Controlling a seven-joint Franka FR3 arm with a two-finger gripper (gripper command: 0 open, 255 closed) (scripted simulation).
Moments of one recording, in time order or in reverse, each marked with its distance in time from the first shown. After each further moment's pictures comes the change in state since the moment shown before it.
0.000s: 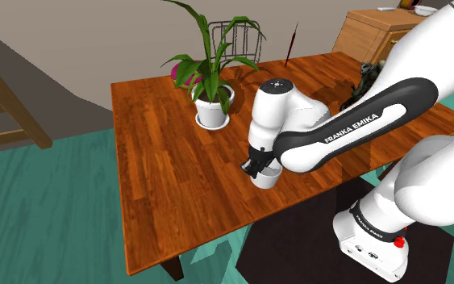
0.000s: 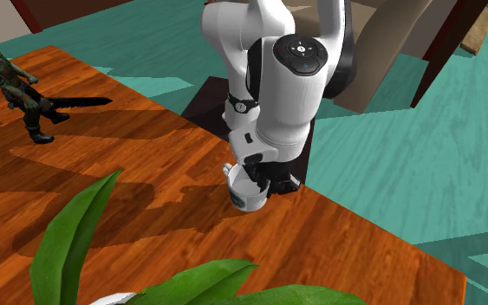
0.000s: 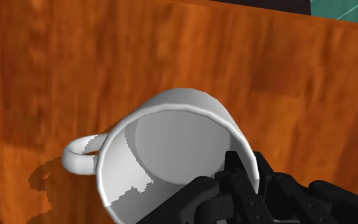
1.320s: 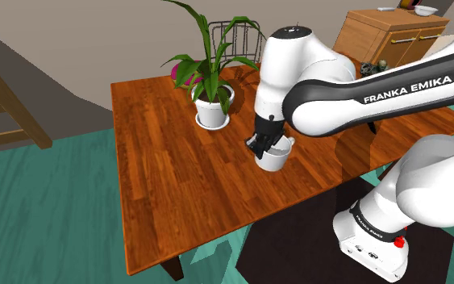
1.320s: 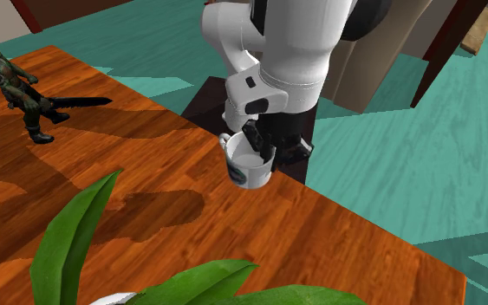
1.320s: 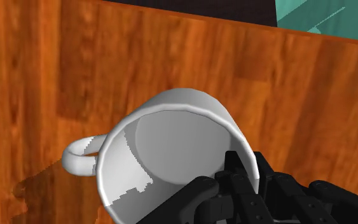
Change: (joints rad) arm 0.044 -0.251 -0.068 0.112 0.058 -0.356 -0.064
